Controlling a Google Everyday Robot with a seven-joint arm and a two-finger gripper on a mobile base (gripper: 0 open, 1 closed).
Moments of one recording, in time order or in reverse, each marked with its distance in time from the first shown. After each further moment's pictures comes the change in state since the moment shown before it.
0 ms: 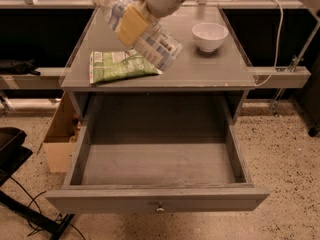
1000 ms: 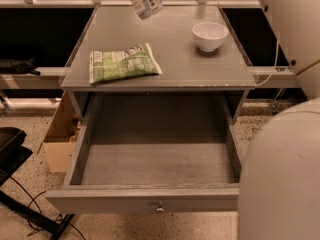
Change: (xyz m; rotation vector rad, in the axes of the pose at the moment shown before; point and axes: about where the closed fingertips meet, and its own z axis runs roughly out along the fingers) arm -0.112 -0.144 0.014 0.088 -0.455 0.068
